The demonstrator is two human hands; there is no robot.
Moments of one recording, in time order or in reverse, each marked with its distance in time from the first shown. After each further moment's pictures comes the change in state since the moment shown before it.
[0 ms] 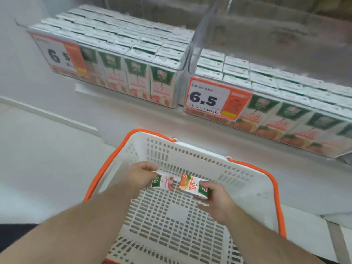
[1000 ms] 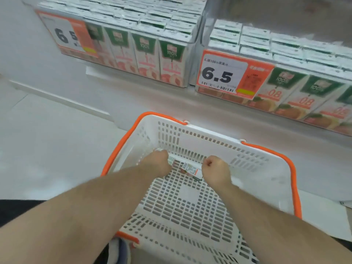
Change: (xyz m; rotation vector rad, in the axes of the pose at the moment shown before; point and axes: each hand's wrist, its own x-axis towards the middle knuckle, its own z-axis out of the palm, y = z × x) left_hand 0.009 -0.001 0.014 1.111 -0.155 0.182; right_hand 0.023 0.000 0.032 -0.933 0.310 -0.557
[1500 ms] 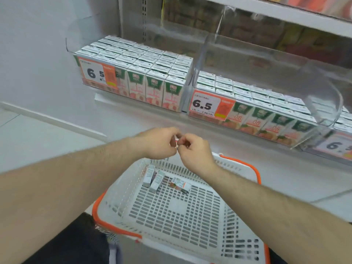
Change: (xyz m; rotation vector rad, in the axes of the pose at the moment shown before) left_hand -0.125 0.033 -0.140 -0.070 0.218 0.533; right_hand -0.094 -0.146 -0.078 0.074 0.155 -0.397
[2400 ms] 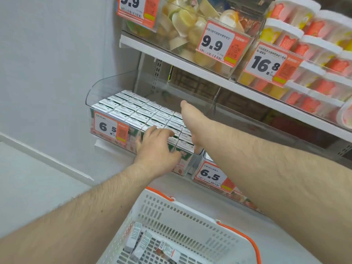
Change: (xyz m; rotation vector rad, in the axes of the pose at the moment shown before) left_hand 0.027 -0.001 -0.093 -0.175 0.681 -0.142; right_hand 0.161 -0.189 -0.060 0.285 -0.001 0.482
